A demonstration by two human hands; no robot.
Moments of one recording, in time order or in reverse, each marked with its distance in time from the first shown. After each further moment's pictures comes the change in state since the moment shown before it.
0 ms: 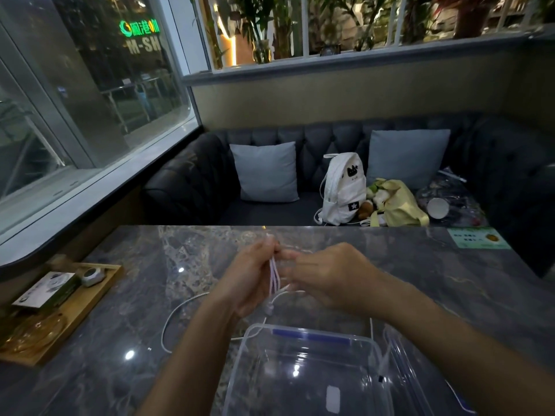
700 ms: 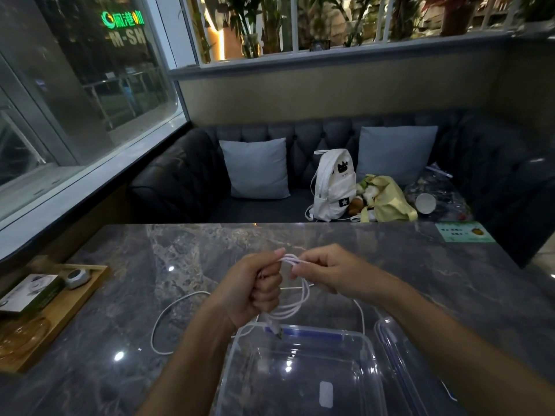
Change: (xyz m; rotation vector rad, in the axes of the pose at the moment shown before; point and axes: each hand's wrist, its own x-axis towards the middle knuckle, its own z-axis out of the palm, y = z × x) left_hand -0.002 -0.009 -0.005 0.076 -0.096 -0.177; right_hand -0.015 0.022 0.020 1.042 -0.142 0.673
